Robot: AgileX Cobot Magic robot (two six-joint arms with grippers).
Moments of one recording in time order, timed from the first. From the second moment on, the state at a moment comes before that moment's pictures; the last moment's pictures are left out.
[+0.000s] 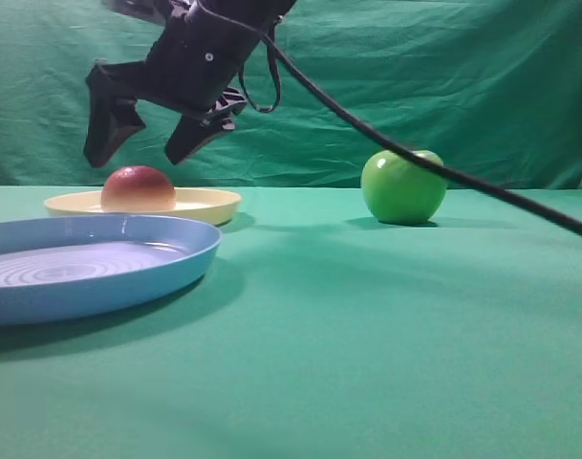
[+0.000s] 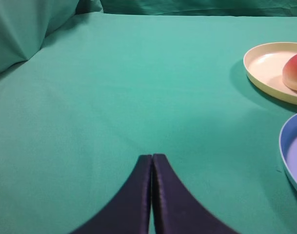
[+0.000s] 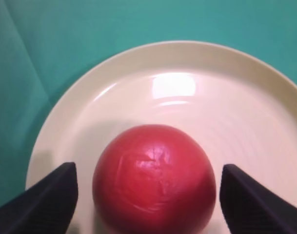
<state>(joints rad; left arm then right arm) 0.06 -0.02 0.01 0.33 0.38 -0.33 0.74 2.41 -2.02 0.54 0.60 -0.79</state>
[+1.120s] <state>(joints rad) 0.06 -0.02 0.01 0.33 0.38 -0.33 0.55 1.94 -1.96 0.35 1.04 -0.55</state>
